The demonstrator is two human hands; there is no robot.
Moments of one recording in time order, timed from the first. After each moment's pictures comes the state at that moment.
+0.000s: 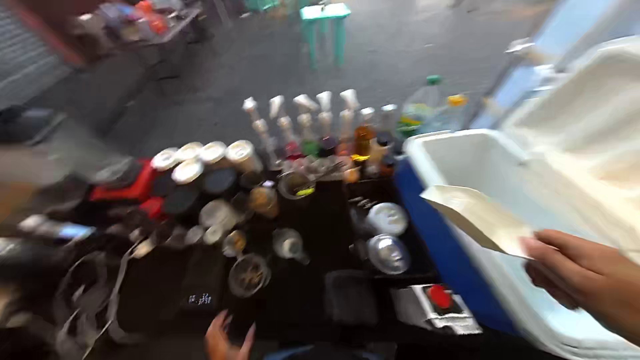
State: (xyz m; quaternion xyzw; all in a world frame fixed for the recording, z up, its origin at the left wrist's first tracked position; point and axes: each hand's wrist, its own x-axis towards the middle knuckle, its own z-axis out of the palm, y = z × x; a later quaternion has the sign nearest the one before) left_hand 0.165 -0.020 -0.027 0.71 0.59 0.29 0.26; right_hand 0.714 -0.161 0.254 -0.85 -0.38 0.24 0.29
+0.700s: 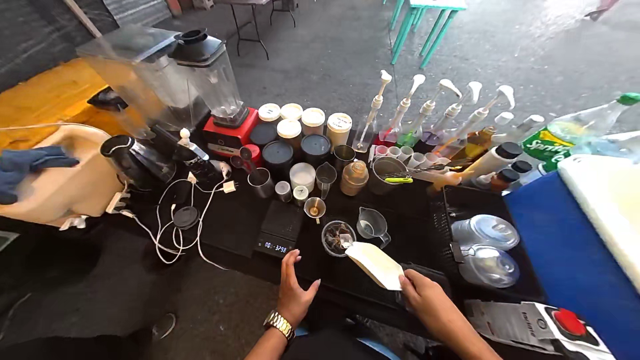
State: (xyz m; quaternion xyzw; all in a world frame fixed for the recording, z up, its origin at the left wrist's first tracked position) left_hand 0.129 0.026 -0.030 0.66 0.53 0.38 0.37; right_hand 0.427 -0.044 0.096 -0.80 -0.48 0.36 0.07
